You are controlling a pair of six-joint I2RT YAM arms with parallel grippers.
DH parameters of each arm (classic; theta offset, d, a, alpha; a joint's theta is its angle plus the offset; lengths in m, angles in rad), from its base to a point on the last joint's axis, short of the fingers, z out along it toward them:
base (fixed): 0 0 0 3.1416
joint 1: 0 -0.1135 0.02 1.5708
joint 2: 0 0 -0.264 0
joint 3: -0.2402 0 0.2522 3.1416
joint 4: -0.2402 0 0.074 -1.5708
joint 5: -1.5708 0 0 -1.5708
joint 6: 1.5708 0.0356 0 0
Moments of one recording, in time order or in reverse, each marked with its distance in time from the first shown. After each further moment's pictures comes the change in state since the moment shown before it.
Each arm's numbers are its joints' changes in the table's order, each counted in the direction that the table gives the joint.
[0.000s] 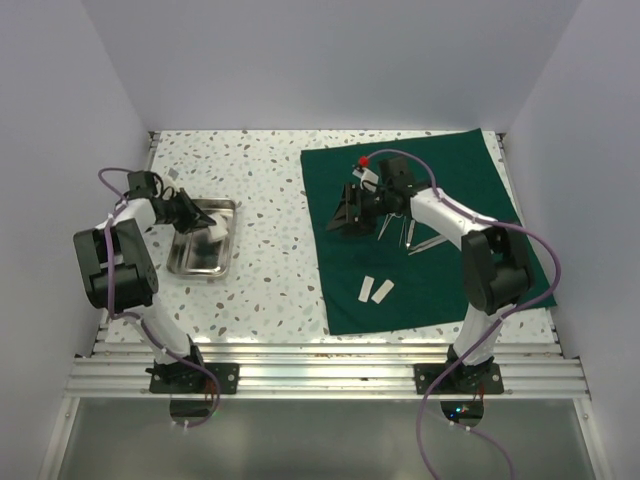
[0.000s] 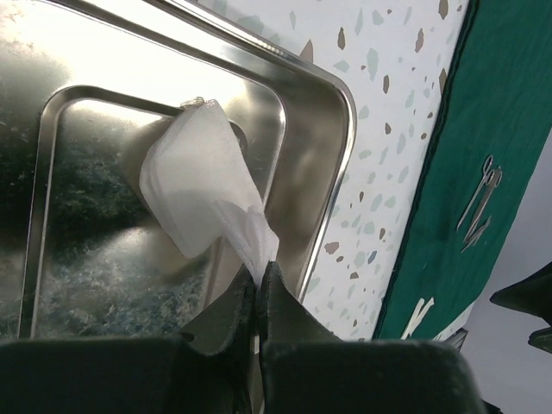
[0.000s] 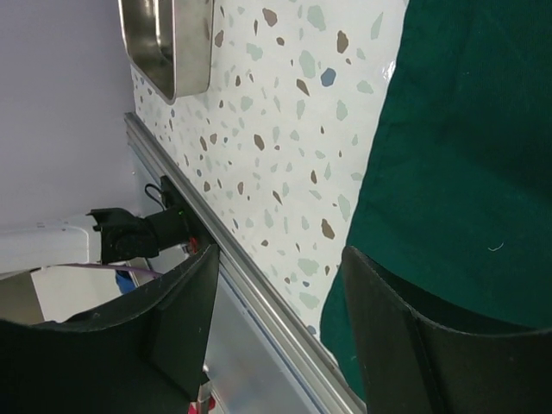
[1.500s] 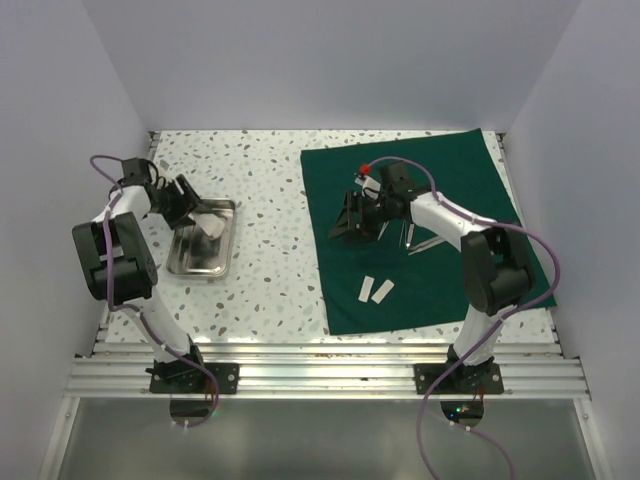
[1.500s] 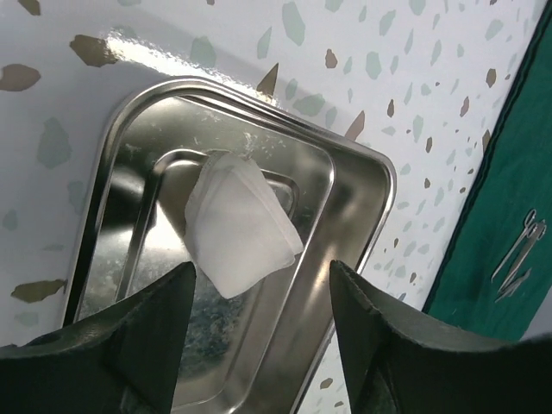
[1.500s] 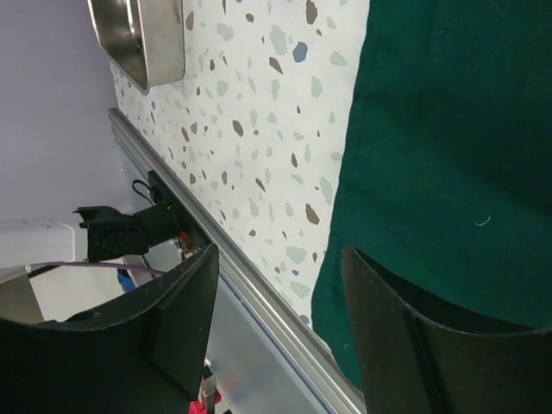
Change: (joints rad) left arm -0.011 0.095 -0.157 -0.083 0.134 0.013; right arm 0.001 -0.006 0.050 -0.014 -0.014 -0.003
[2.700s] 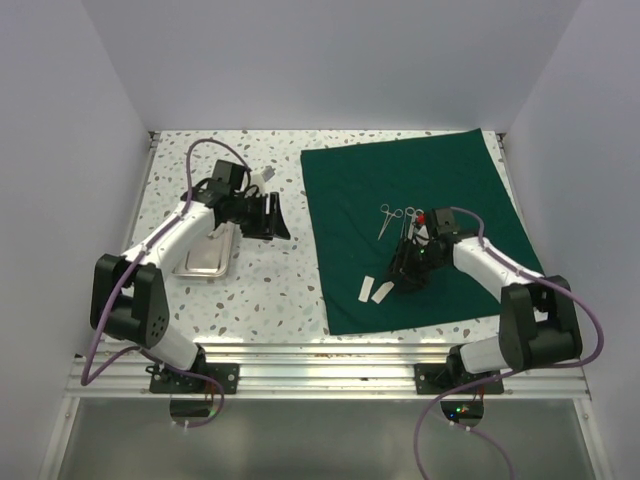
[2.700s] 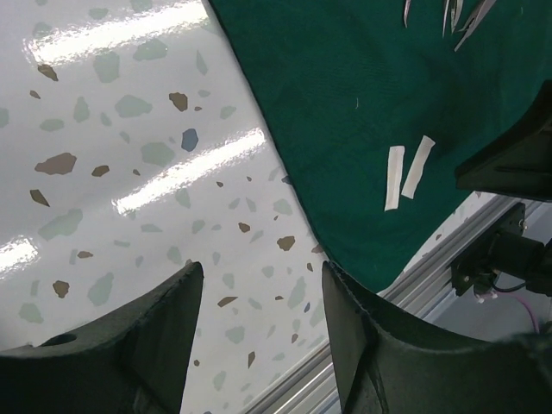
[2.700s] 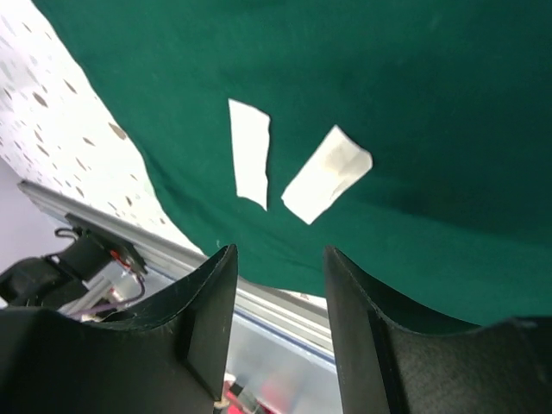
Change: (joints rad) left arm 0.597 -0.339 0.129 -0.113 0.010 0.061; right arm 0.188 -0.401 0.470 -0.192 -0.264 0.048
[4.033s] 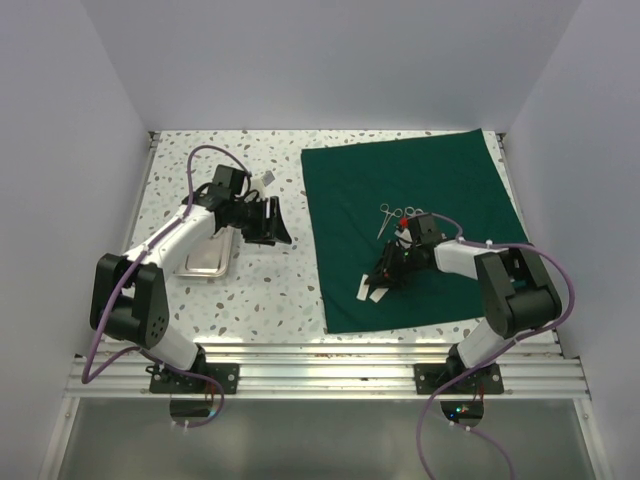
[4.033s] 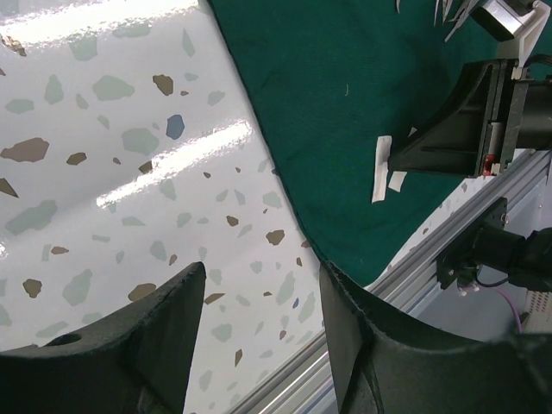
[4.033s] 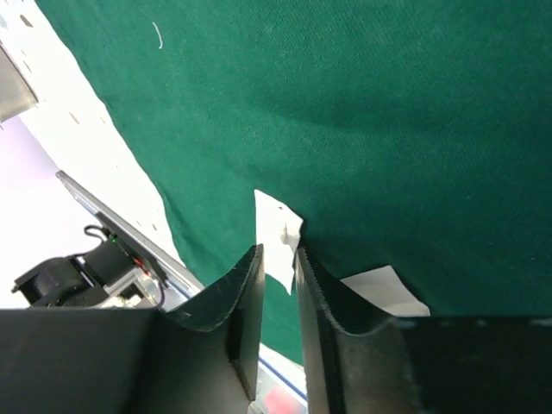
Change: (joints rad) left arm 0.001 0.000 0.048 0.033 -0.043 -0.038; right arm -0.072 0.212 0.101 0.420 0.124 0.107
